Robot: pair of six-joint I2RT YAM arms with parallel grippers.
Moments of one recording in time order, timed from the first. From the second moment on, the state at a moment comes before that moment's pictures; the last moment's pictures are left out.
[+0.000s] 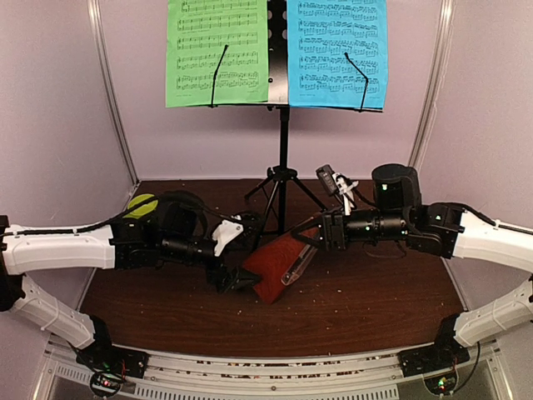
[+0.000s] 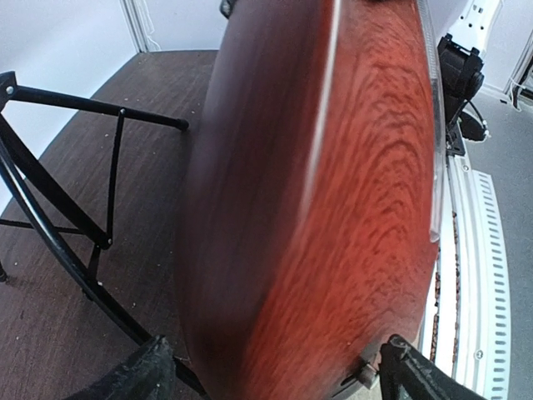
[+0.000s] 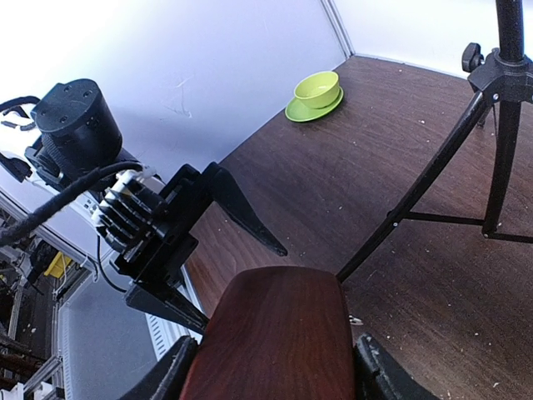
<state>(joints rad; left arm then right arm) -0.99 1.31 0.90 -0.16 0.27 0.21 0.91 1.18 0.98 -0.14 -0.30 0.42</state>
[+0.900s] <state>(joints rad) -0.99 1.35 0.93 -0.16 0.26 0.25 0.90 1.17 0.98 -0.20 -0.21 0.44</state>
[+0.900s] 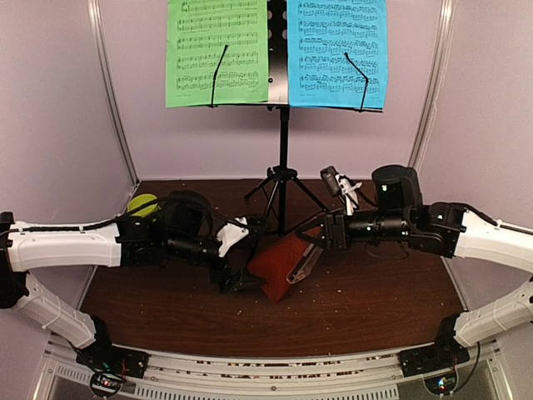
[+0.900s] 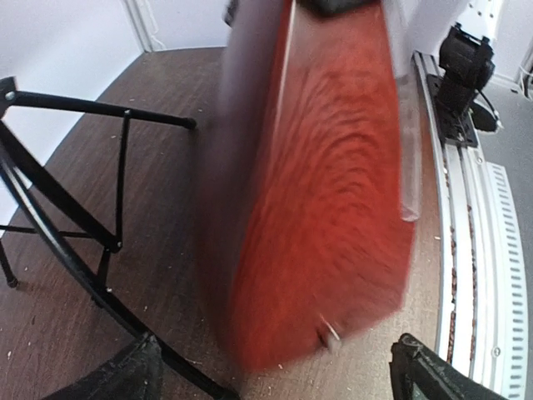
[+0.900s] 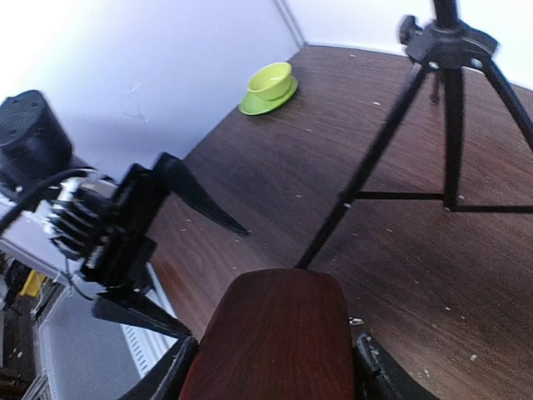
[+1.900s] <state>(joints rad) -0.94 1.28 0.89 -0.08 -0.16 -0.11 1.01 1.53 1.19 -0.56 0.47 0.79</state>
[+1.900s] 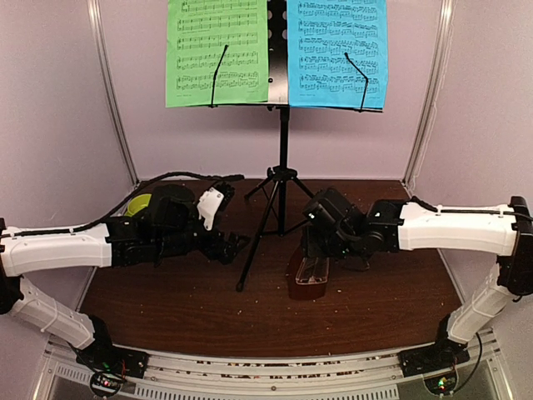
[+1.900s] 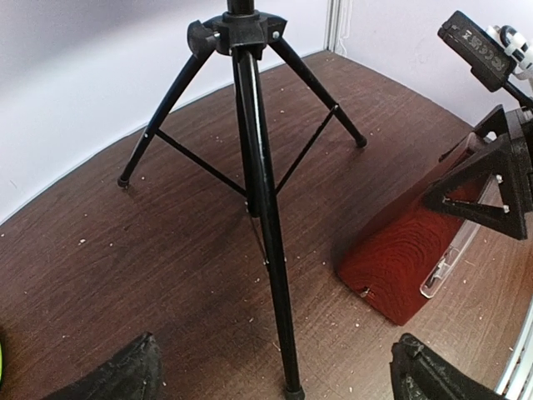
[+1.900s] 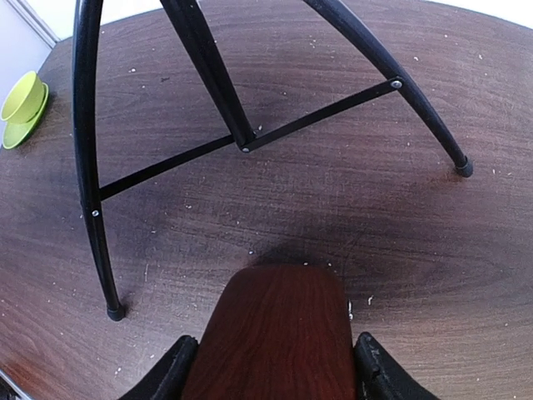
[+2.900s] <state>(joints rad) -1.09 1.45 1.19 -0.14 -0.27 -0.33 0.86 1.01 0.91 -0.38 0.49 0.84</state>
